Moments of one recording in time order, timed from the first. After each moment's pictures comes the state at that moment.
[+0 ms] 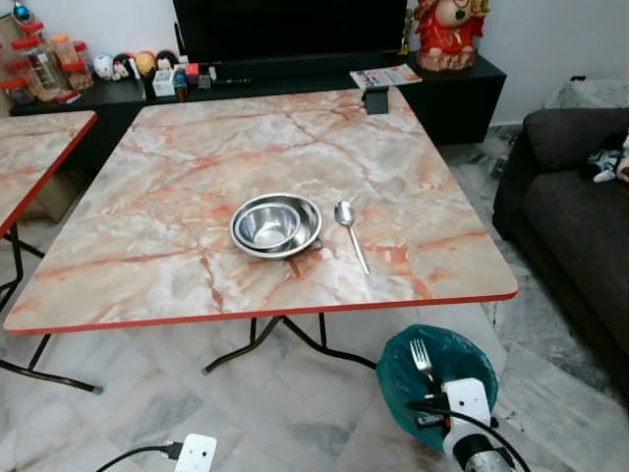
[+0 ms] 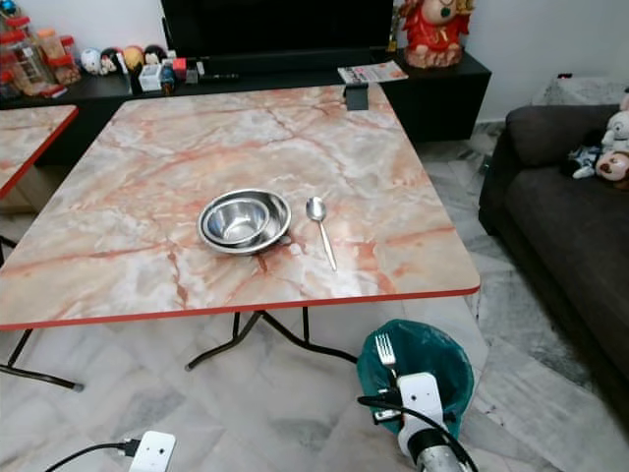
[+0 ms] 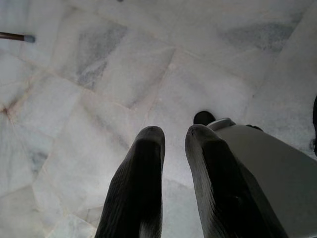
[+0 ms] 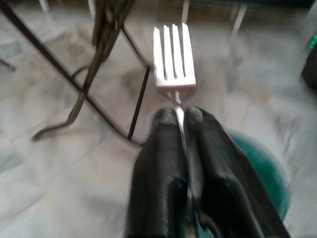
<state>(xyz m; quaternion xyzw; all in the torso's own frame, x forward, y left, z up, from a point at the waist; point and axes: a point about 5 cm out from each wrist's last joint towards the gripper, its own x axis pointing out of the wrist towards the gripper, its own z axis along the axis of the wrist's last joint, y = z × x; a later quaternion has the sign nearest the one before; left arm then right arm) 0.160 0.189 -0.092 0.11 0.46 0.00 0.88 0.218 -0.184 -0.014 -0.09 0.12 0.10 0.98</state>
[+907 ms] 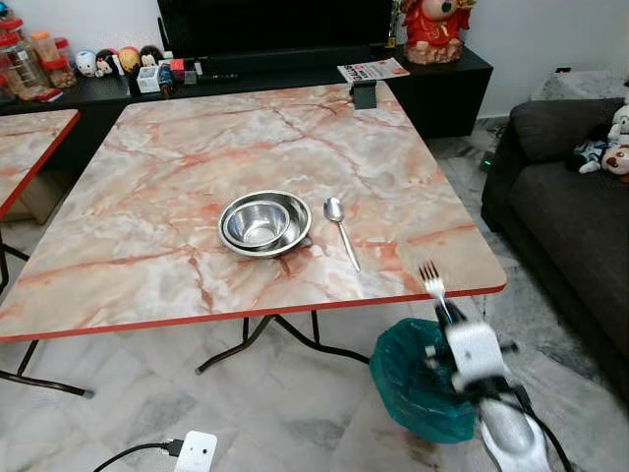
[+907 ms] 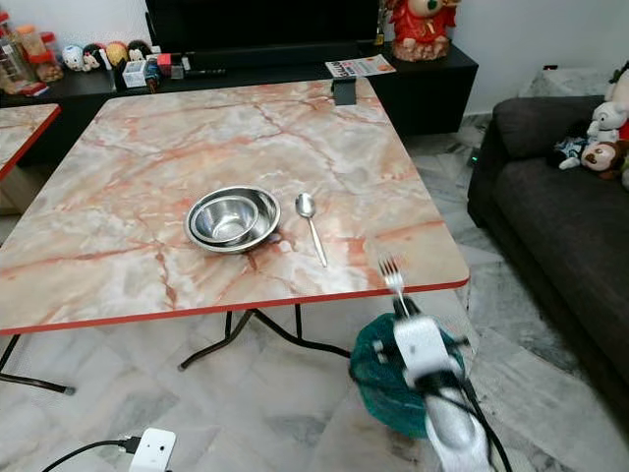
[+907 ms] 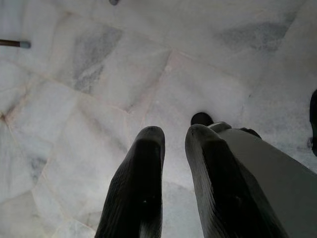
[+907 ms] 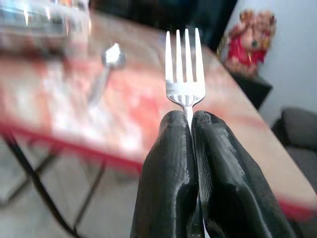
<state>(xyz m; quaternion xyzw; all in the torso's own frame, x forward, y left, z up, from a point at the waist) 0.163 0.189 -0.091 0.11 0.45 0.00 0.89 0.267 -0.178 0.073 -0.17 -0.05 0.05 0.98</state>
